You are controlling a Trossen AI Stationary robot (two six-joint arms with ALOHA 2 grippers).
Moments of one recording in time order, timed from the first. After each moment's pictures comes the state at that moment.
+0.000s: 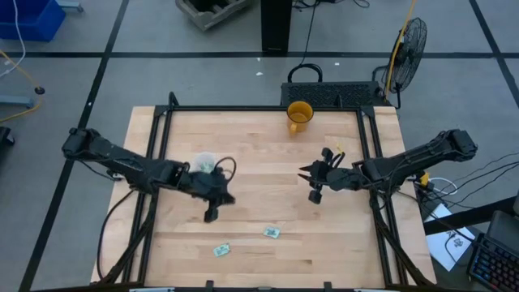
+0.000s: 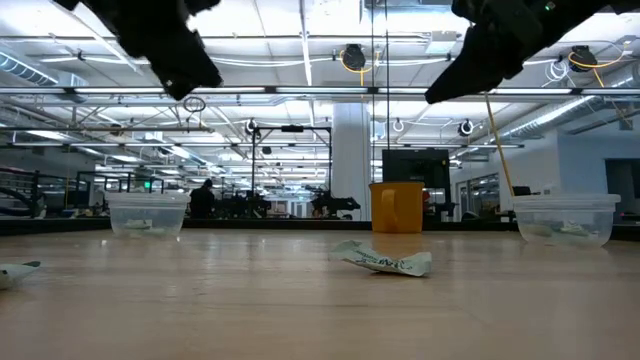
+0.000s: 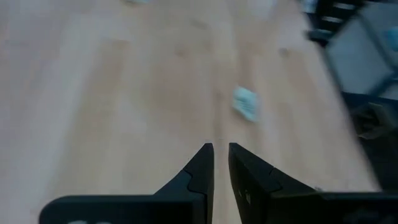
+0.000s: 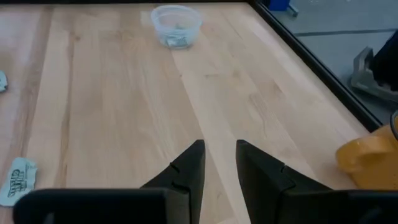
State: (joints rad) left arm -0.26 1.23 0.76 -0.19 -0.03 -0.31; right arm 0.26 1.10 0.66 -0.19 0.55 0.24
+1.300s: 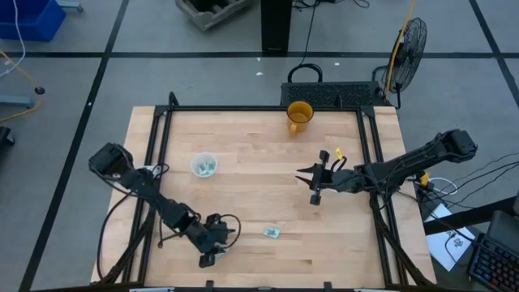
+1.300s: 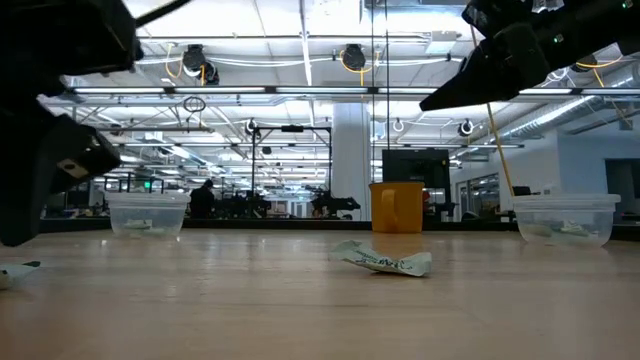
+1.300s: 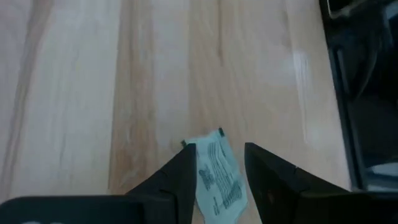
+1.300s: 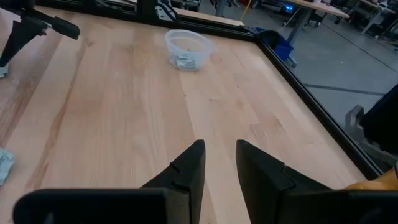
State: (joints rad) left arm -0.66 1.67 0.76 0.02 -0.05 -0.70; right arm 0.26 1.10 0.46 0.20 0.55 -0.02
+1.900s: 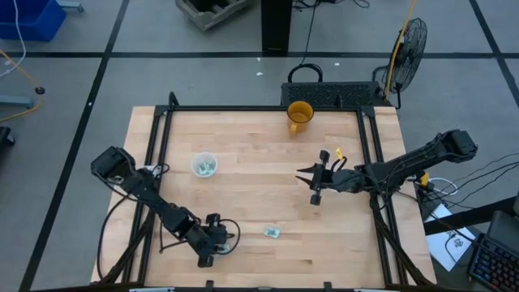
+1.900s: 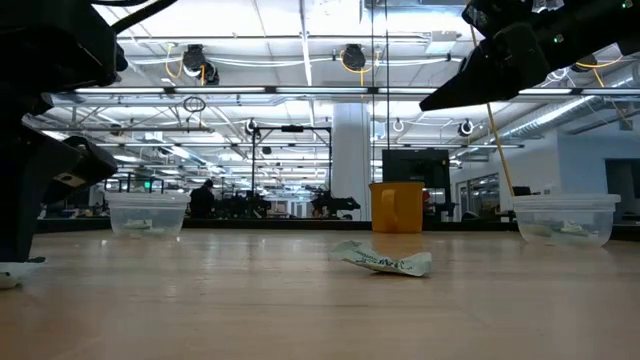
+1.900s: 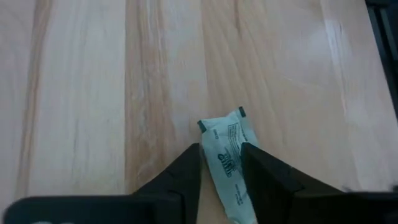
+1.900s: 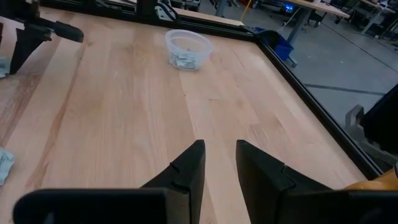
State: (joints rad) left arm -0.70 1.74 0.77 -0.02 -0.11 -0.64; right arm 0.26 1.10 0.46 0.20 0.55 -0.02
